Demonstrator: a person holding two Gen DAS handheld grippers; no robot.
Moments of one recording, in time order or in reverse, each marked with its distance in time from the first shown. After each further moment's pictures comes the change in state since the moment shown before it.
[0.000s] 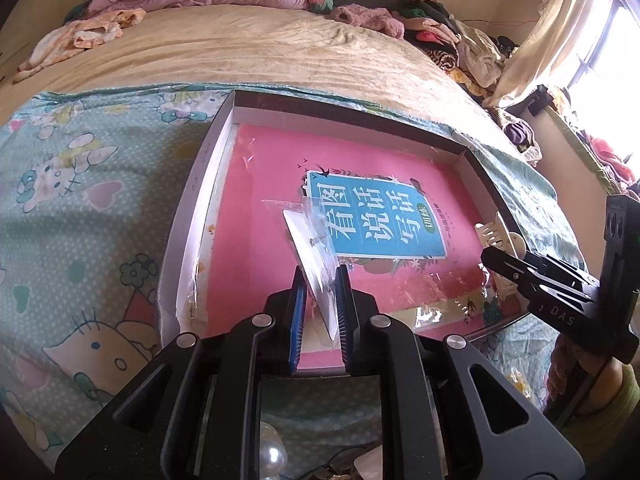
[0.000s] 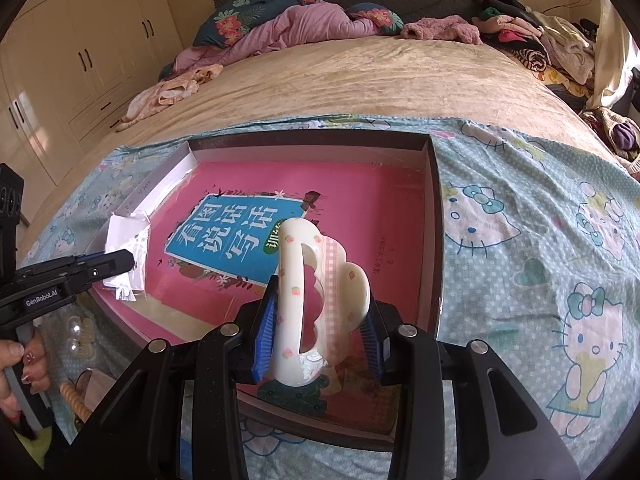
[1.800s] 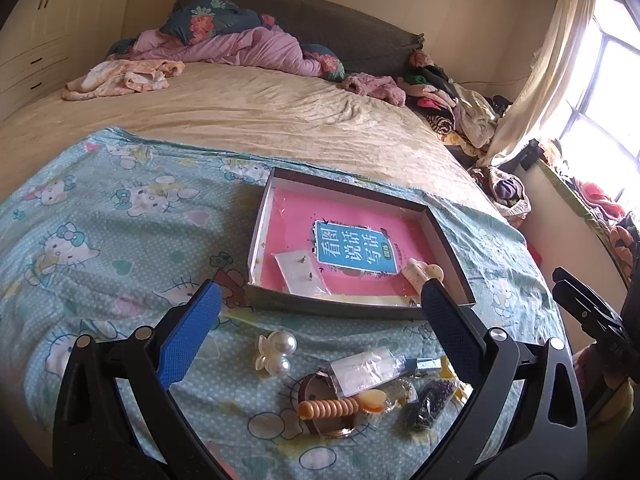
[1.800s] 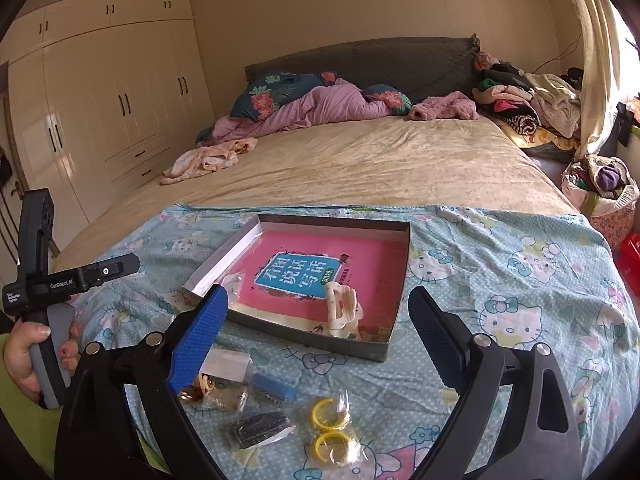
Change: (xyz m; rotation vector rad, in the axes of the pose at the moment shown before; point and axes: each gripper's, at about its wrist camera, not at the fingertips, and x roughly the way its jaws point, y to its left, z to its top) left arm -0.146 -0.010 -0.037 -0.050 -0.231 0.023; right arm -0.184 0.030 -0.033 -0.044 -0.278 0.054
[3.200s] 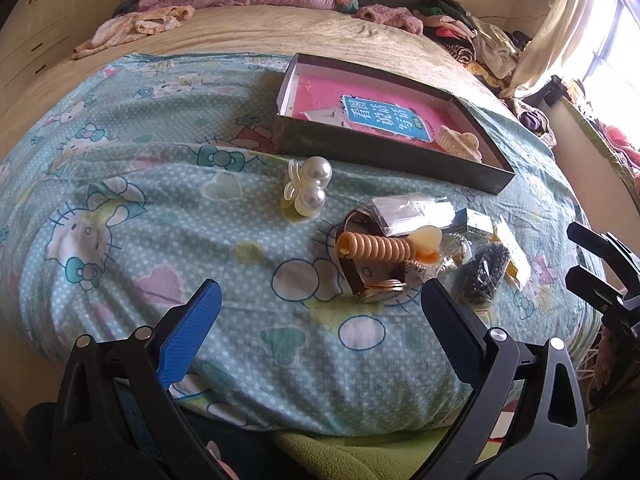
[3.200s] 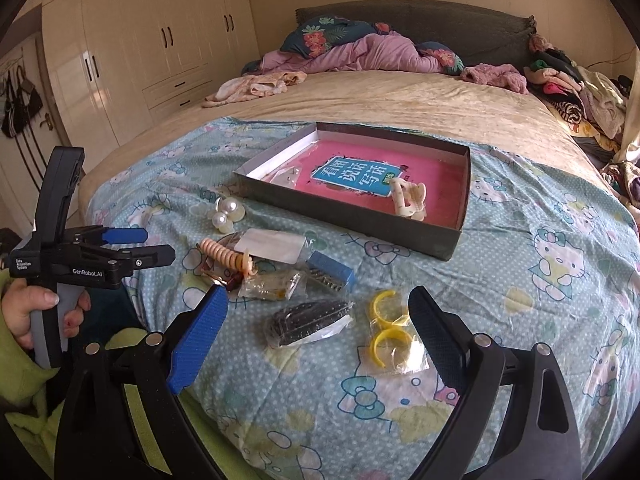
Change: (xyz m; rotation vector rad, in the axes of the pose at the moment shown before) left arm 0.010 0.013 -0.103 0.042 0.230 0.108; right arm 0.009 0.047 -0.085 -0.154 0.211 0.103
